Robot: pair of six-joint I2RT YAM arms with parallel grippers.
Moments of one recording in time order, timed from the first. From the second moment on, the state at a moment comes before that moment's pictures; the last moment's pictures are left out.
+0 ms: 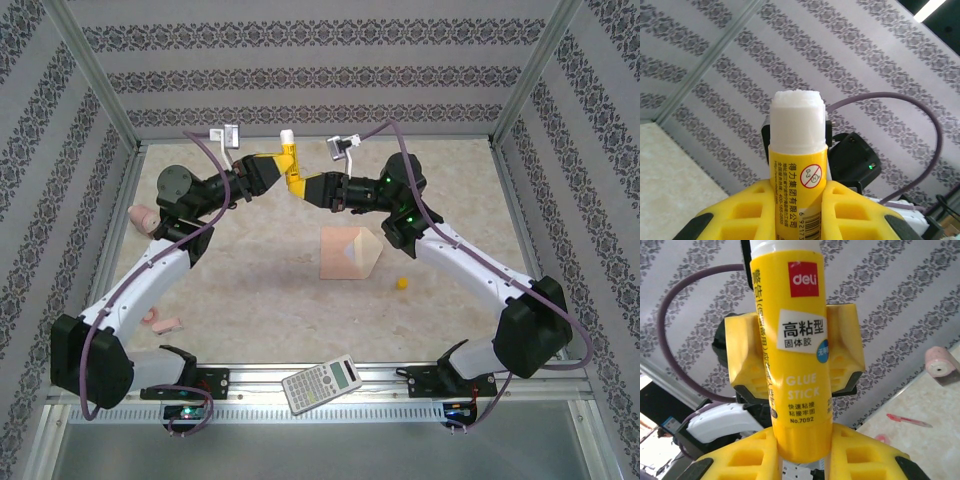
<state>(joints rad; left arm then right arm) -0.32 1.26 1.00 0.68 0.83 -1.04 0.58 1.43 1.13 0.51 -0.92 1.01</state>
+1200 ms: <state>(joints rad) -0.32 1.36 1.05 1.14 0.98 -1.38 0.58 1.43 1.18 0.70 -1.05 1.15</state>
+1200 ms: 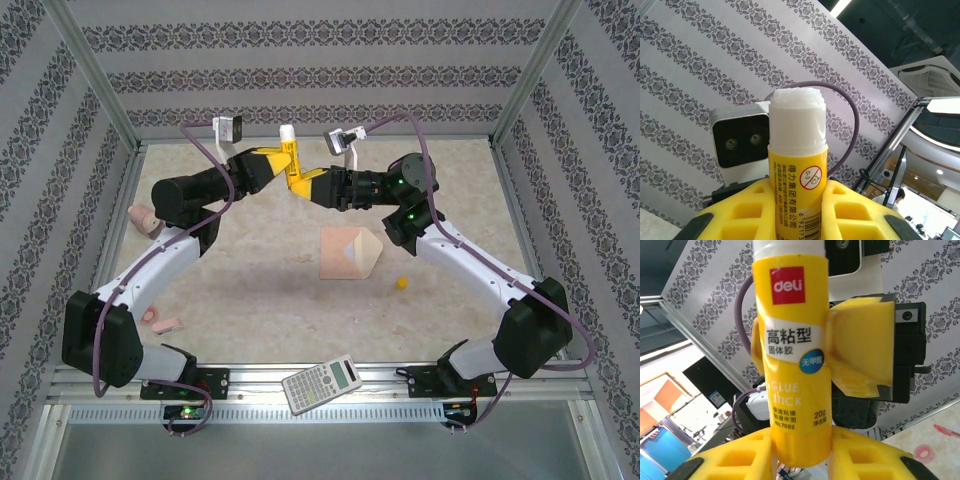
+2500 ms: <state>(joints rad) -0.36 1.19 0.79 0.24 0.30 -1.00 0.62 1.28 1.02 -0.03 -0.25 0.67</state>
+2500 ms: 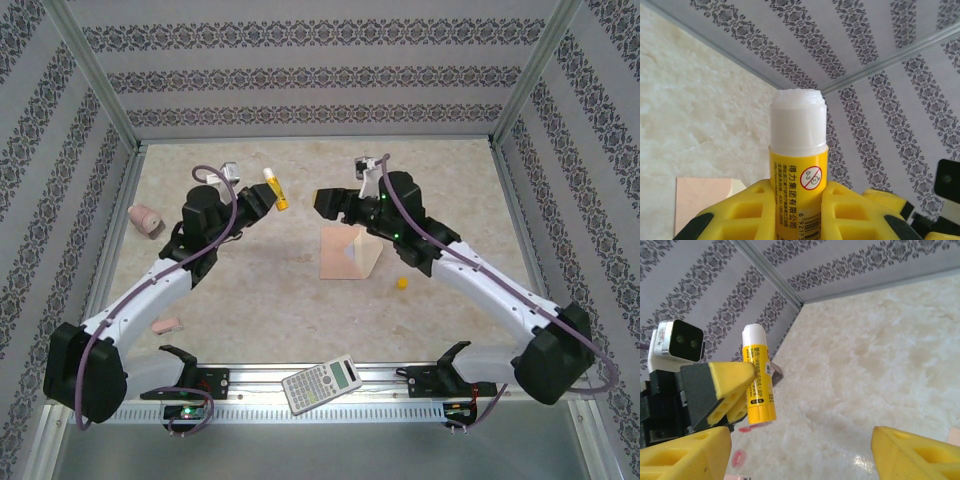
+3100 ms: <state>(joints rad) -0.41 1.27 0.70 0.59 0.23 -1.32 0.69 1.40 1.00 0.16 -0.25 0.69</state>
